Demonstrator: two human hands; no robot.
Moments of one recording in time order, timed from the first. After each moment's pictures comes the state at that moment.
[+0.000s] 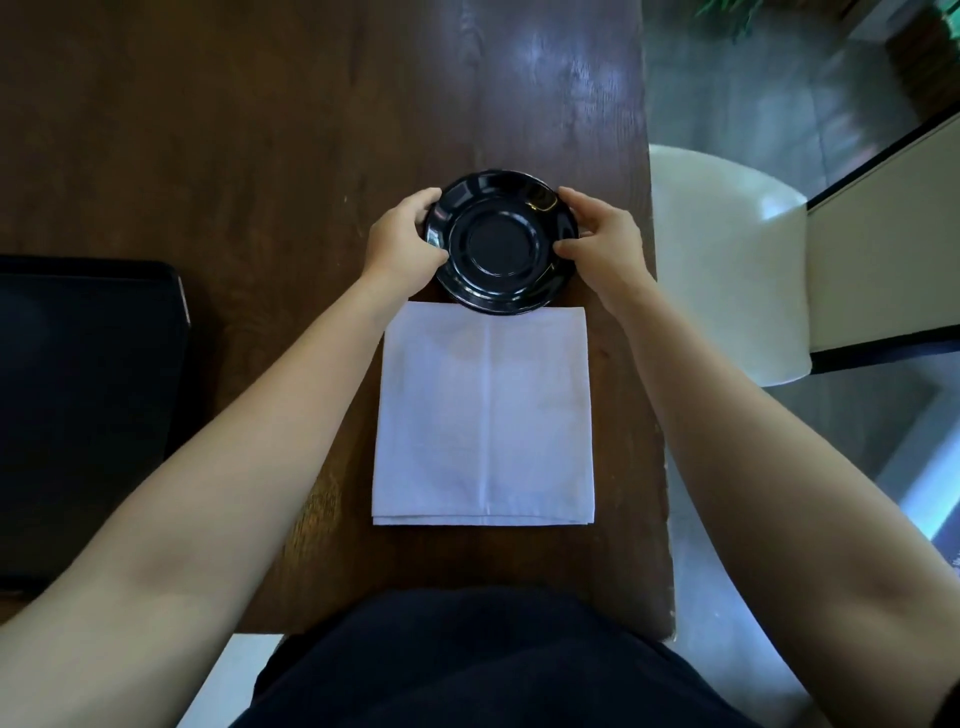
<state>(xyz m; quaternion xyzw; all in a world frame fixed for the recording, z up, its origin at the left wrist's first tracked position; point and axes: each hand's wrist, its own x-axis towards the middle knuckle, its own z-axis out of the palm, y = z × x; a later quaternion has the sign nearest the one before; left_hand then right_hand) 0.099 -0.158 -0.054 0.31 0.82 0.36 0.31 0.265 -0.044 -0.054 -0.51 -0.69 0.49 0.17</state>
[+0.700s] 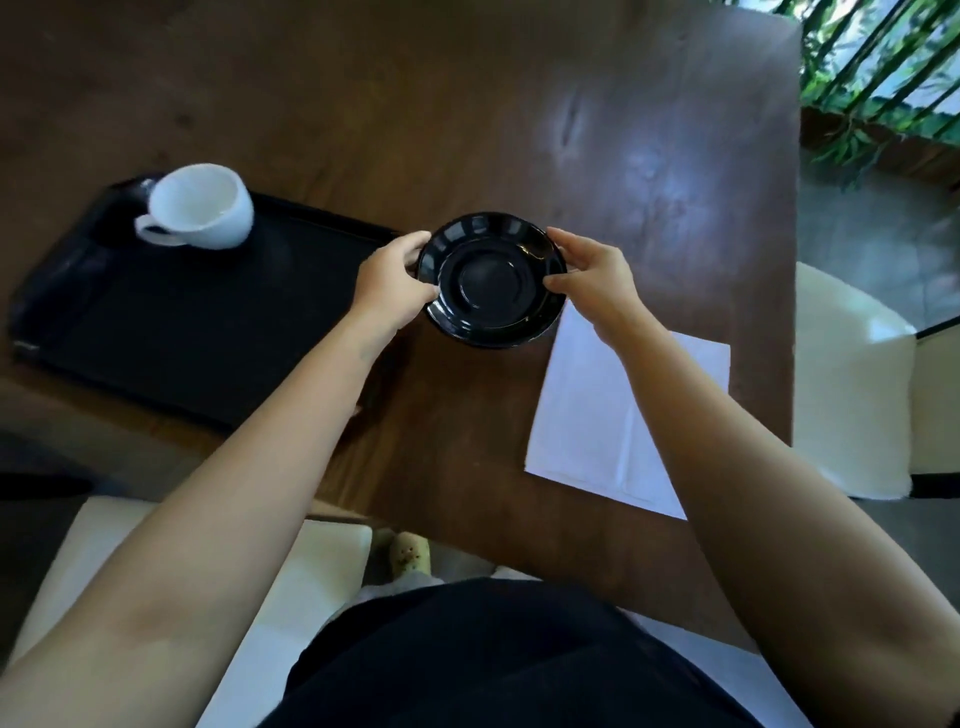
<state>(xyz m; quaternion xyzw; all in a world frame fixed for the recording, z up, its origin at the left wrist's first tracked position) 0.021 -0.370 -0.011 0.22 0.85 0.42 0.23 0.154 -0.201 -0.014 -0.38 -0.71 0.58 0.13</state>
